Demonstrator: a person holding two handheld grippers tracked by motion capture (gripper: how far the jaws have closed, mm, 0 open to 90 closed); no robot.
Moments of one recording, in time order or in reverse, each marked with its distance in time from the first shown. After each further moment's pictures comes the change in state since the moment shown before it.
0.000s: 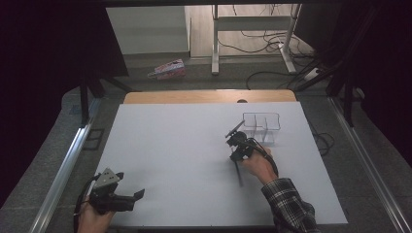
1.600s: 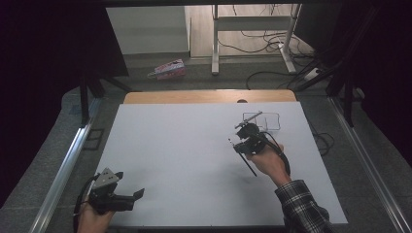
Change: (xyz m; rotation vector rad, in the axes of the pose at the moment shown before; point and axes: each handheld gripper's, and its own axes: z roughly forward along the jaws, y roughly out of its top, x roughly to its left) left arm 0.000 0.000 -0.001 -0.015 0.006 -0.003; right arm -0.003 -0.010 -0.067 -0.199 0.071 0.021
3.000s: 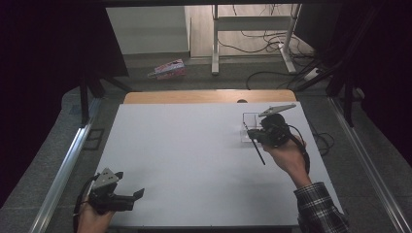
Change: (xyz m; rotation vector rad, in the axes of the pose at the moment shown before) left arm 0.000 0.000 0.000 -0.004 0.000 -0.001; right arm -0.022 -0.012 -0.067 -0.257 -0.025 0.022
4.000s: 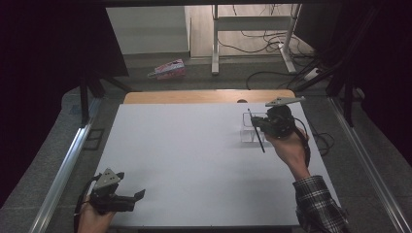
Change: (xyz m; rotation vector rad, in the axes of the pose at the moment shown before) left arm -0.001 0.000 0.002 0.018 -0.006 0.019; right arm -0.015 0.014 -0.009 -0.133 -0.053 0.026
